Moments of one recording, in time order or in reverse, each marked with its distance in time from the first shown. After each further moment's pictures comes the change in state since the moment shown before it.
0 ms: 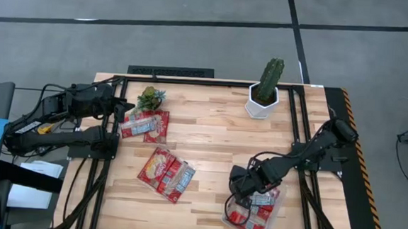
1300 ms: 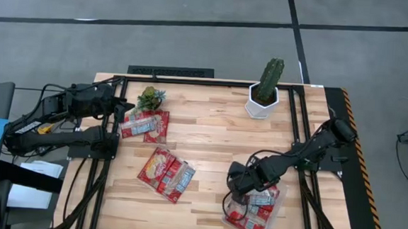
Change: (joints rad) left arm 0.000 0.000 0.000 0.000 -0.002 0.015; right arm -0.006 0.001 0.000 0.029 0.032 0.063
